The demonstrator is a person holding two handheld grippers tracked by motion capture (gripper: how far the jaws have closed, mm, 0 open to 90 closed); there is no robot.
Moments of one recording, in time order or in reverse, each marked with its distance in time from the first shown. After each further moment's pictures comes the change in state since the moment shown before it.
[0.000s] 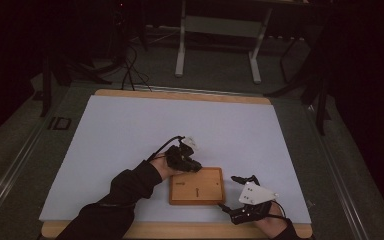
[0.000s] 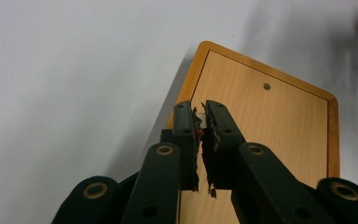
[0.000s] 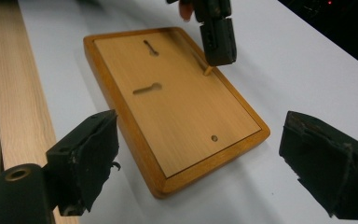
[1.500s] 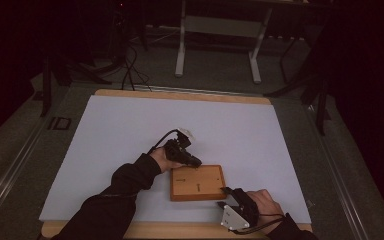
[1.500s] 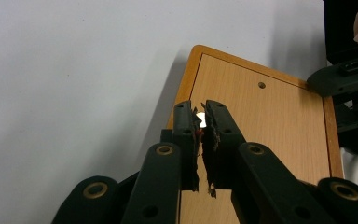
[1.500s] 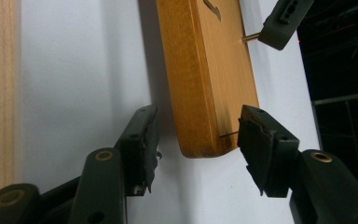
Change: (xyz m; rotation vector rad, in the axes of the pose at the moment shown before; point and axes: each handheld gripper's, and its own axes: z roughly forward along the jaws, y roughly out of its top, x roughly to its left) left arm 0.033 0.002 0.002 -0.012 -0.158 -0.110; right arm 0.035 -0.014 0.026 0.205 -0.161 -0.612
